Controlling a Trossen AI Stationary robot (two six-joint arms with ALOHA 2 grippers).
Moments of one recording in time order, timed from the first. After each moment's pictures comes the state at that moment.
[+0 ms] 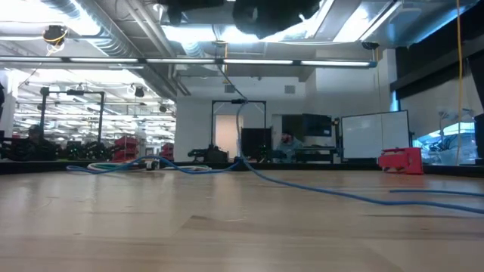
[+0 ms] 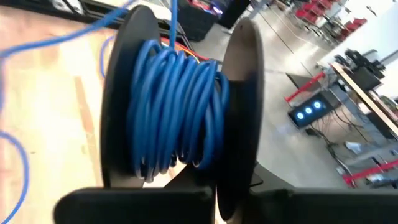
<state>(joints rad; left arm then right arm) -0.03 1.12 0.88 0.05 -0.23 -0.02 0.21 1.61 1.28 -0.32 0.85 -0.03</state>
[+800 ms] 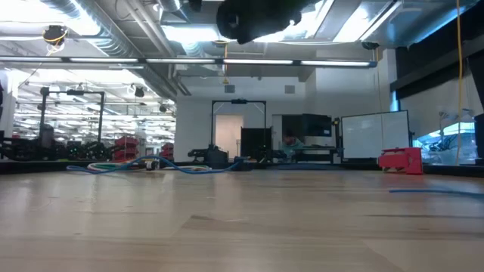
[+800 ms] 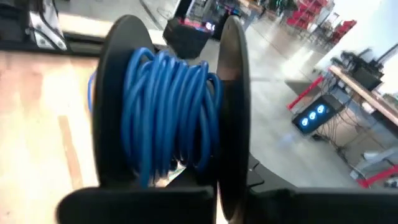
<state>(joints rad) -0.13 1.27 0.88 0.36 -0.21 0.04 0.13 1.67 1.28 -0.06 0.79 -0.12</state>
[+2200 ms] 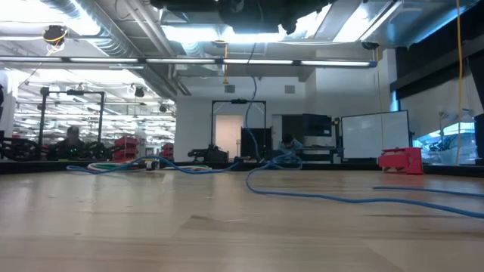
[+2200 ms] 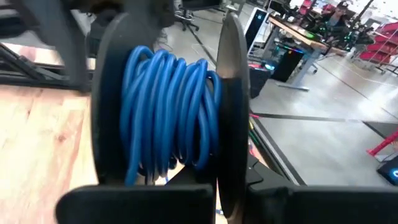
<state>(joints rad) -0.08 1.12 0.87 -0.05 -0.25 0.34 0.07 1.55 1.08 0.22 0.42 -0.19</state>
